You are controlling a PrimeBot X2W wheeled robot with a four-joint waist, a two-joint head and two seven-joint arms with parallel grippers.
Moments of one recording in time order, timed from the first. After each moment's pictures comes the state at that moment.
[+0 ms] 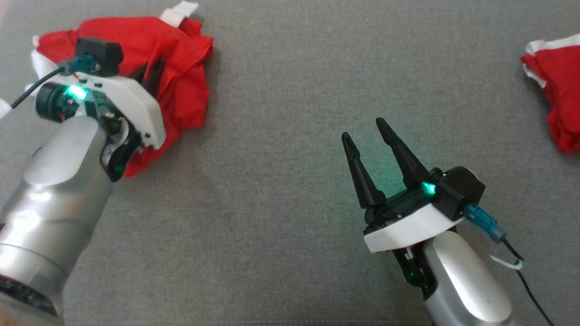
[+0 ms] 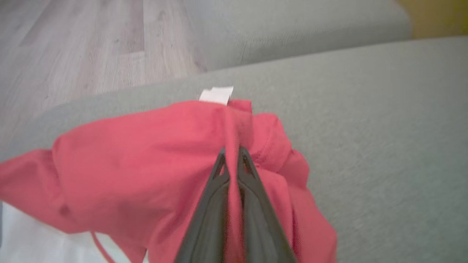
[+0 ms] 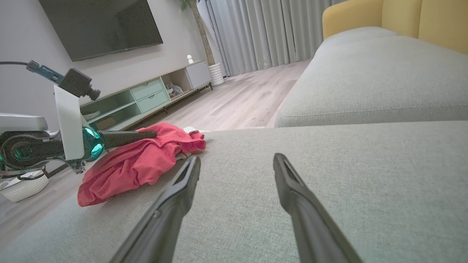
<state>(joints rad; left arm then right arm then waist) -0.98 0.36 -0.84 0.86 -0.81 -0.13 0.12 -0.27 -0.05 0.41 0.21 0.26 0.12 -0.25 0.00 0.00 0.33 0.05</state>
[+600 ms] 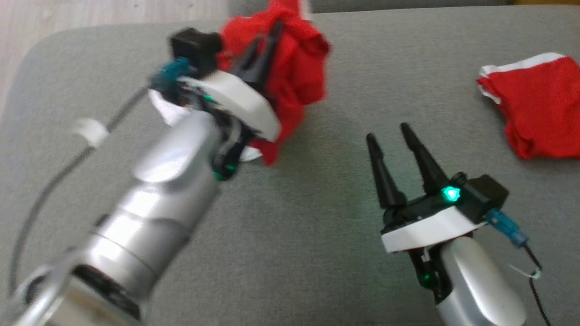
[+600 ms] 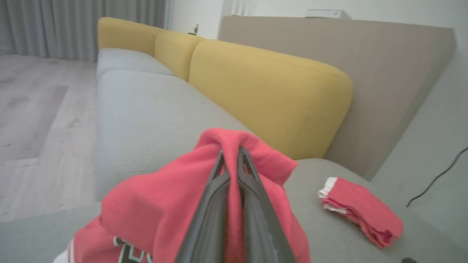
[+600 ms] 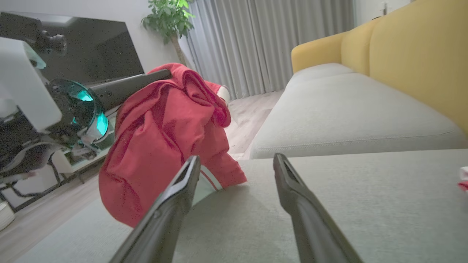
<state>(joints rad) -0.99 0.12 -0.88 0.72 -0.92 -0.11 -0.12 -0.23 -0.05 0.34 0.21 0.29 0.12 -0.25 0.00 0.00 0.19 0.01</state>
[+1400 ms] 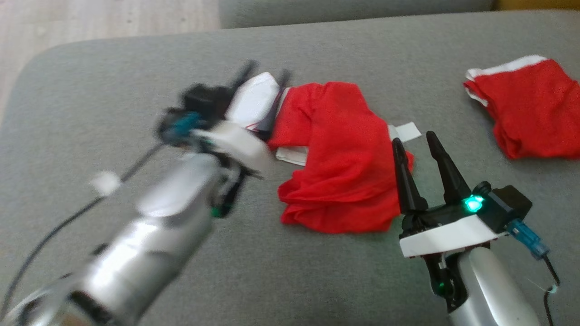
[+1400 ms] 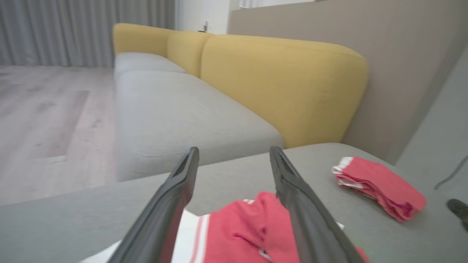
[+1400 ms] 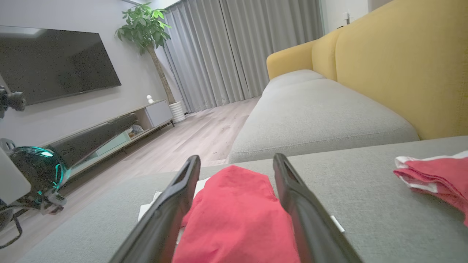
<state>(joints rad) -0.89 0.13 -1.01 0.71 -0.92 0.03 -0.25 -0.17 -0.05 0.25 0.18 0.31 0.12 -0.25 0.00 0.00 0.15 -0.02</state>
